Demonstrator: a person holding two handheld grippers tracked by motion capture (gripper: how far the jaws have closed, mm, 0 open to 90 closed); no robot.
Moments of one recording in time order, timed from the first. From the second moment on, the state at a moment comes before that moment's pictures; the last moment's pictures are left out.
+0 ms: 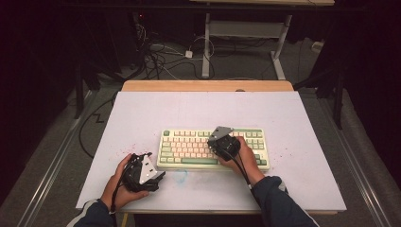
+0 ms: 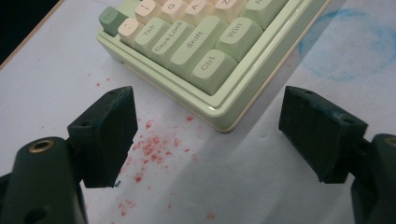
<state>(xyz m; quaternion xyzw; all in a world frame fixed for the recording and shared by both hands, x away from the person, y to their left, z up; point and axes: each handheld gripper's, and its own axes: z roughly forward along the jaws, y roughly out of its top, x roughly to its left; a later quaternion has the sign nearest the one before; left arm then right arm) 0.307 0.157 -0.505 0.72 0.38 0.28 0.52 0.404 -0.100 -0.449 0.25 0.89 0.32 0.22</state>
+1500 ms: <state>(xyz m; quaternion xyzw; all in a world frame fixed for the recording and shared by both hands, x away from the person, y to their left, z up) 0.305 0.160 -0.493 0.70 0.39 0.27 0.53 0.345 -0.164 -0.426 0.25 0.79 0.45 0.33</state>
